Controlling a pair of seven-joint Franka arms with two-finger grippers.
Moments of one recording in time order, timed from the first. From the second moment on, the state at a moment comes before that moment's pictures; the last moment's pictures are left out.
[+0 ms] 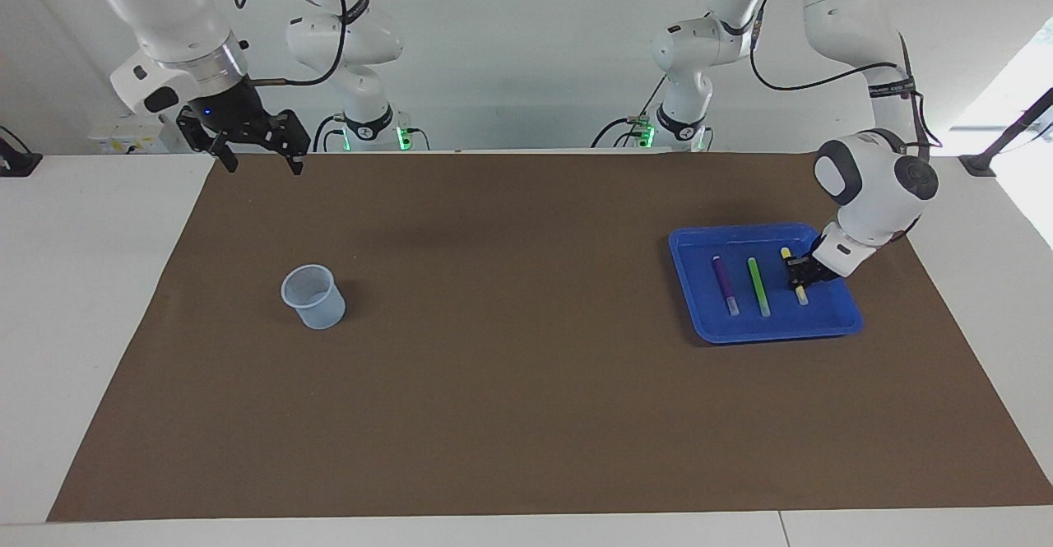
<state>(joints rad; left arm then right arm) 0.18 0.21 -0.02 -2.15 -0.02 2.30 0.27 0.06 -0.01 -0.03 -1.55 -0.01 1.48 0.09</state>
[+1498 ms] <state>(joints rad) 0.11 0.13 -0.12 -1.69 -0.40 1.67 -0.66 0.06 -0.01 -0.01 -1.56 0.04 1.56 0.10</state>
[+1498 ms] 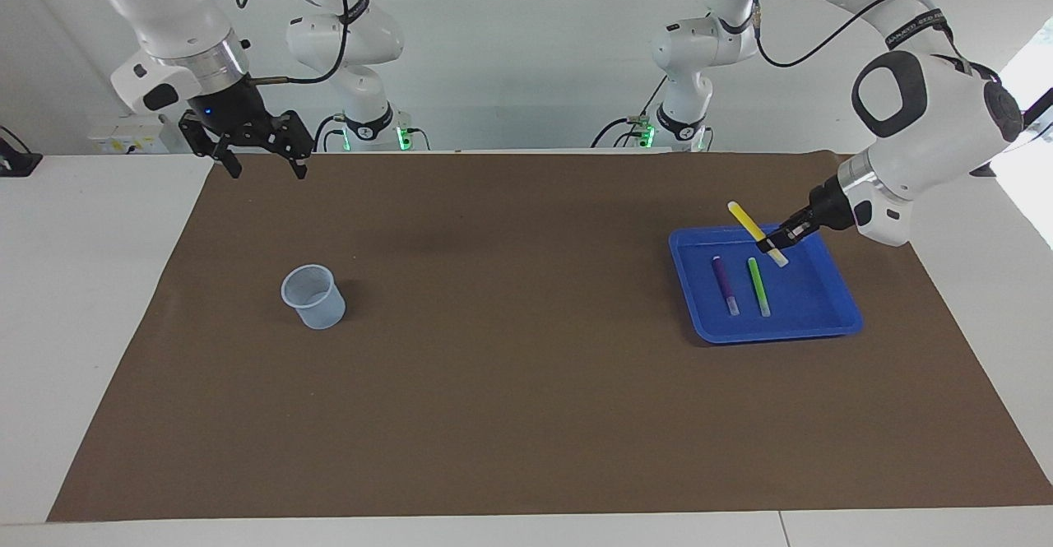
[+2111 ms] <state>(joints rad) 0.08 0.02 -0.23 -1.76 -0.73 1.67 -1.30 0.06 -0.01 0.20 -1.60 0.38 1.77 0.54</state>
